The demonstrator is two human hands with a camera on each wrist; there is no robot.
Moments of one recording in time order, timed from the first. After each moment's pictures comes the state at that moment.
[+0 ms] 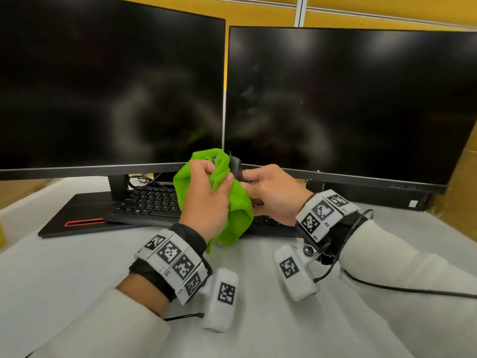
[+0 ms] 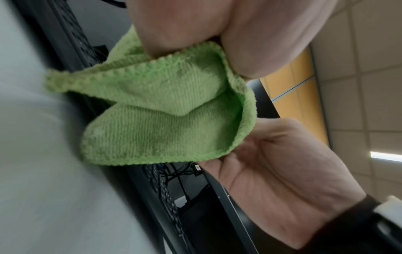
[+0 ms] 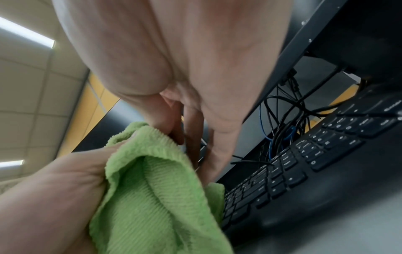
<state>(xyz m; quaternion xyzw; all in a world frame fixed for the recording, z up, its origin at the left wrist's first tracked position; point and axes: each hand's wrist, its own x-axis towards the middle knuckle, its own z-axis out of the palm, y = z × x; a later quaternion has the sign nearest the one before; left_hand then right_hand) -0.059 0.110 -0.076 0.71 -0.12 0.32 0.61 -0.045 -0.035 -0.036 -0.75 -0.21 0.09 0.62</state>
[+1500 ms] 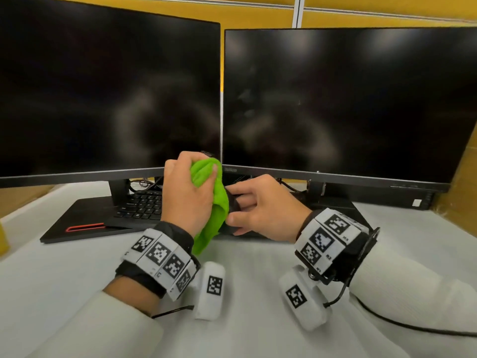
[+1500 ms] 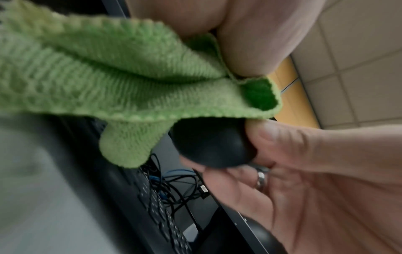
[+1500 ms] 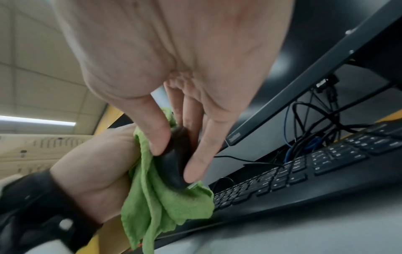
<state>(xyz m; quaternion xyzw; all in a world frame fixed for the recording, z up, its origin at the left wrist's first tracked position) -0.058 0.135 -0.061 0.77 -0.08 0.42 0.46 -0.075 -0.034 -0.043 -0.80 -0.28 0.05 0.52</state>
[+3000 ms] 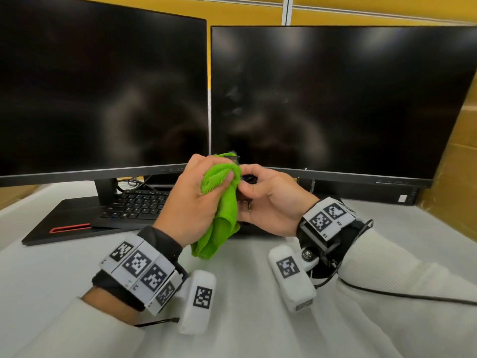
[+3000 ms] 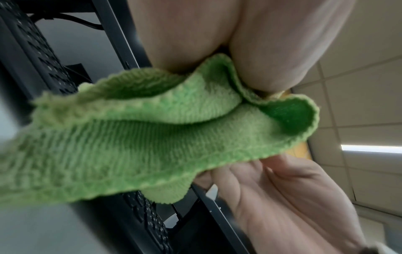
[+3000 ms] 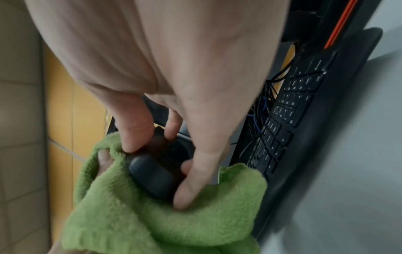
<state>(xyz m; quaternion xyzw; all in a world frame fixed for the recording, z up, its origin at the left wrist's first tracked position) -0.080 0.116 -0.056 0.75 -0.28 0.29 0.52 -0.055 -0.060 -0.043 -0.52 -0.23 0.22 0.80</state>
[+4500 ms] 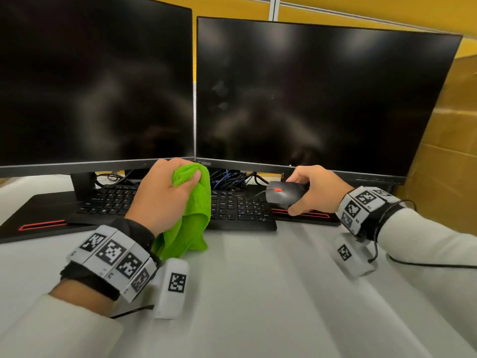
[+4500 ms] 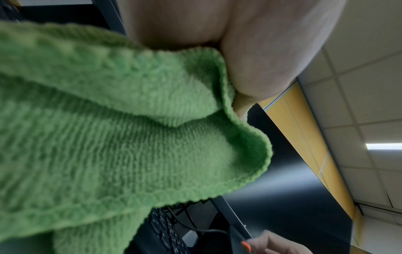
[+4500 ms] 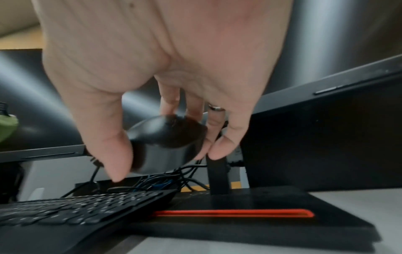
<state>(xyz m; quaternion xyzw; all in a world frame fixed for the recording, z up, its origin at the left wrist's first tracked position) -0.067 0.136 -0.059 0.83 -0.13 0.27 0.47 -0.030 -0.178 -0.036 -0.97 -0.06 -0.09 0.21</state>
